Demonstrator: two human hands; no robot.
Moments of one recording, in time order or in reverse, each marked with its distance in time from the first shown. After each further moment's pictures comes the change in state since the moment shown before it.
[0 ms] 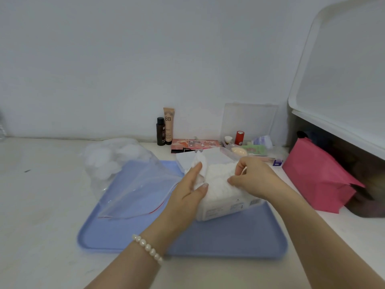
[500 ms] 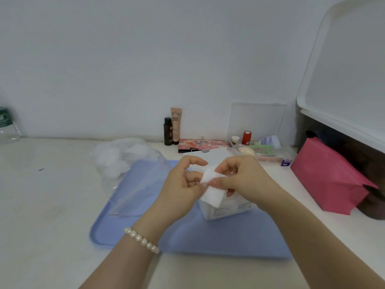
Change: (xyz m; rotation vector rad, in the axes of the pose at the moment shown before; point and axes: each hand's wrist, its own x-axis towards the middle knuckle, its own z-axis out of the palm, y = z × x) left_hand 0.001 0.021 -0.026 -0.119 -0.008 0.021; right_hand -0.029 -0.035 0.010 0.550 -0.158 -0.225
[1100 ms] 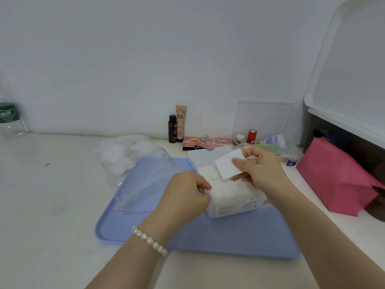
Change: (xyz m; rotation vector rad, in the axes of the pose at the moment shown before) left_hand -0.002 -0.009 -0.002 0.825 0.066 0.045; right_hand 0.019 0.022 -0.011 0.173 0.256 0.022
